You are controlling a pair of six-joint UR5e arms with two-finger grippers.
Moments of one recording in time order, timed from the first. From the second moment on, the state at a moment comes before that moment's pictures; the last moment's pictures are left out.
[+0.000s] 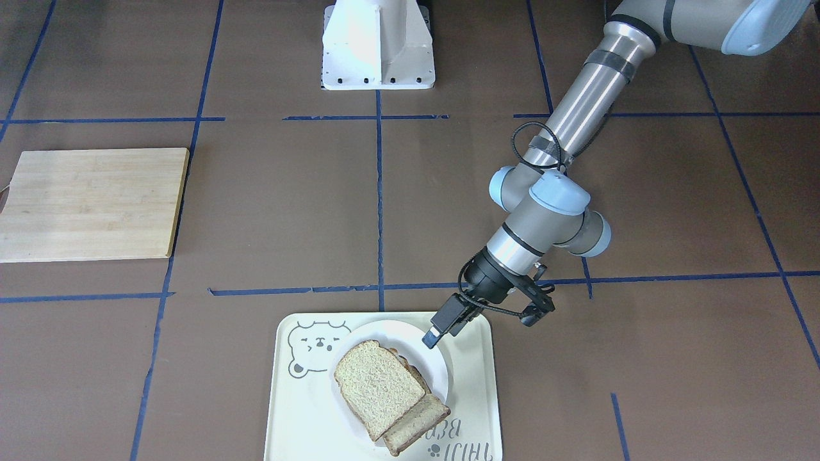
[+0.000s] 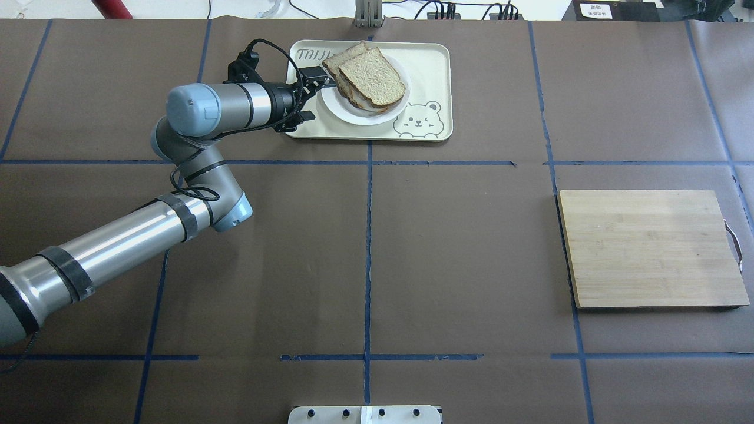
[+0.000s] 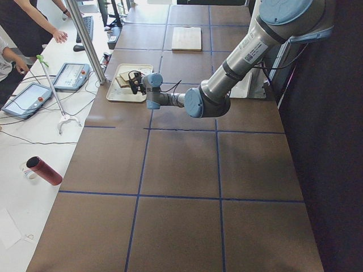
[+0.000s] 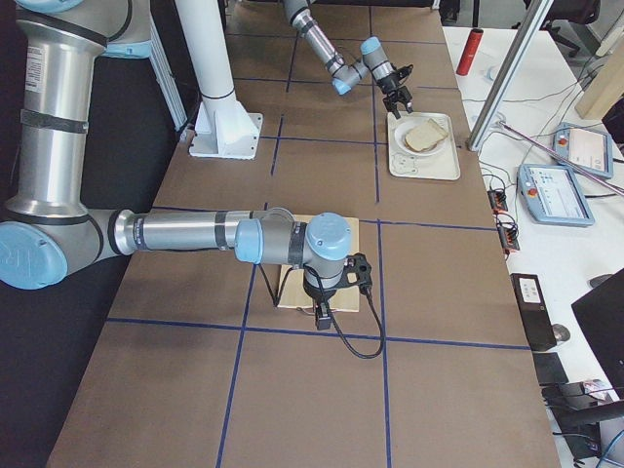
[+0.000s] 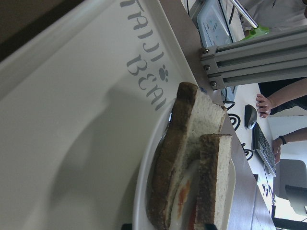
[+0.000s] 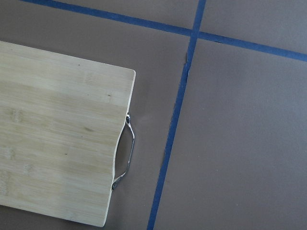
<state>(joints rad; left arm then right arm) -0.76 -2.43 -0.76 -3.05 -1.77 -1.93 1.54 -1.75 1.82 -1.68 2.35 -0.21</state>
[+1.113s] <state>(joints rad) -1.26 -1.96 -1.08 -2.50 -2.35 -0.63 1.54 -1.75 1.82 -1.68 2.34 -0.21</state>
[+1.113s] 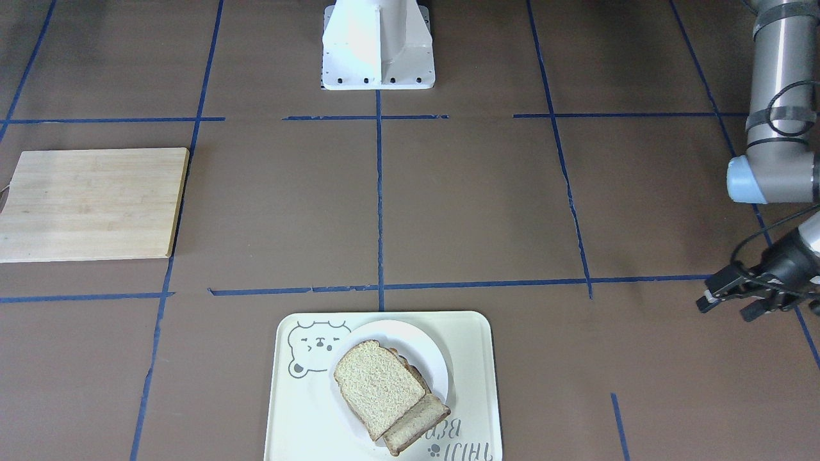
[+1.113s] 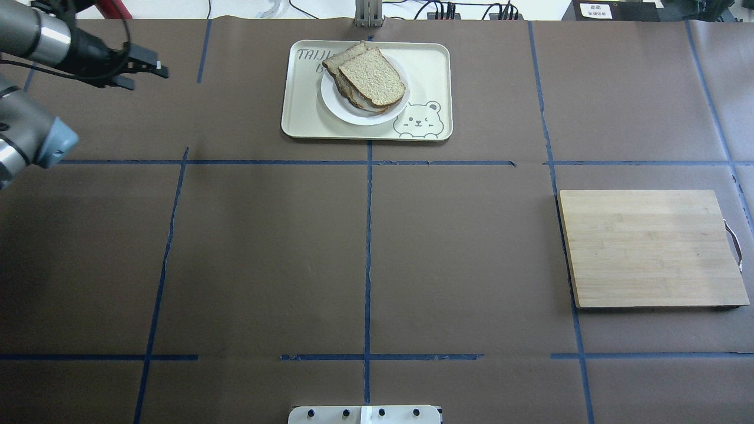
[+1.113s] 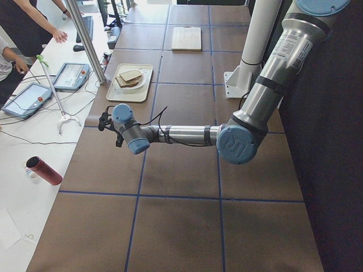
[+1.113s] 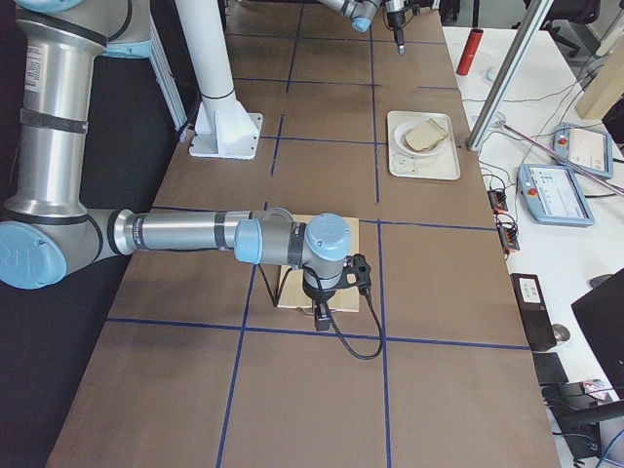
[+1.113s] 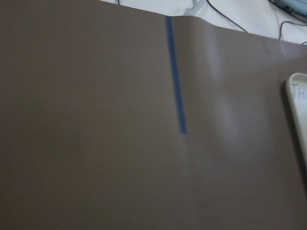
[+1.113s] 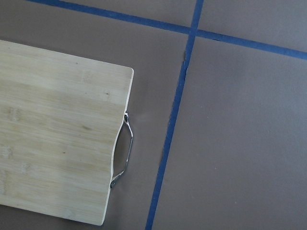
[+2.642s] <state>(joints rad) -1.53 -1.47 -1.77 -1.49 -2.29 0.14 1.54 -1.76 1.82 -1.68 2.34 -0.21</state>
